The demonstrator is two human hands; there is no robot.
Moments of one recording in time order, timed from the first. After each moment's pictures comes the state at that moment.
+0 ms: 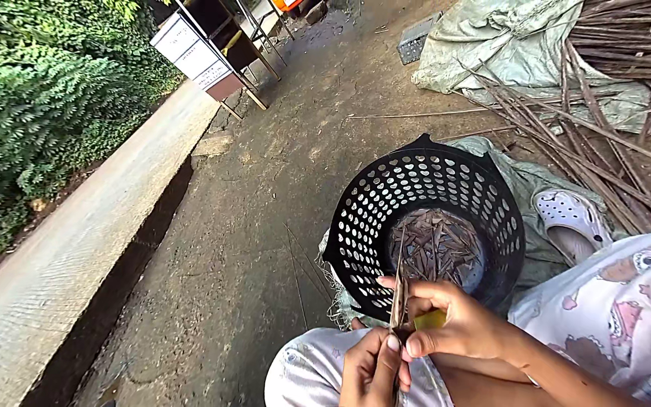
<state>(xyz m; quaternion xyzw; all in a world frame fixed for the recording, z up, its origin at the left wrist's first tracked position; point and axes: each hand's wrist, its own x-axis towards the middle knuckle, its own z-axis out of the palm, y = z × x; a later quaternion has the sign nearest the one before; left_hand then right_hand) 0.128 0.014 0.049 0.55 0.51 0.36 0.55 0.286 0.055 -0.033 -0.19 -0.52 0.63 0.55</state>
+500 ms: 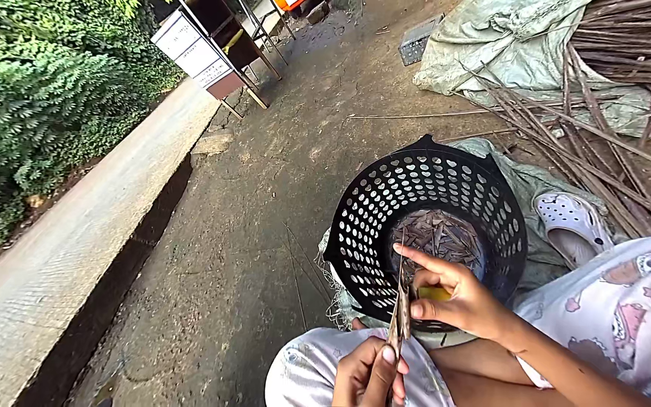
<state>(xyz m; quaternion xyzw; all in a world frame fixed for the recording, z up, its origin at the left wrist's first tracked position) 0.115 0.010 0.052 0.55 0.52 0.34 0.56 0.285 0.066 -0.035 -0.26 -0.50 0.54 0.62</state>
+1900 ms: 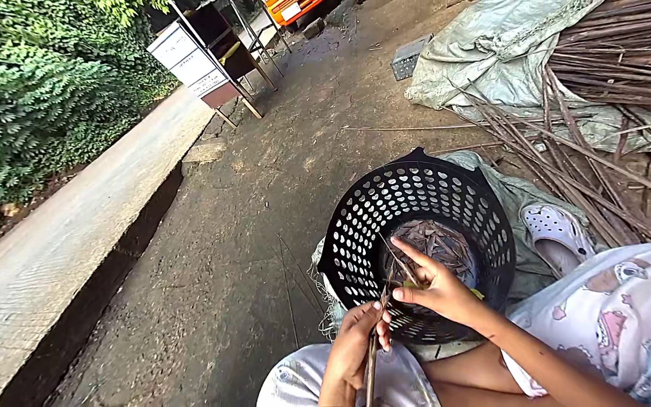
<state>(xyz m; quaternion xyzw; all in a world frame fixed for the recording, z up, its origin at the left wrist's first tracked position) 0.119 0.070 0.011 0.36 0.54 0.29 0.71 0.288 0.083 -0.055 -0.40 -0.49 0.57 0.53</state>
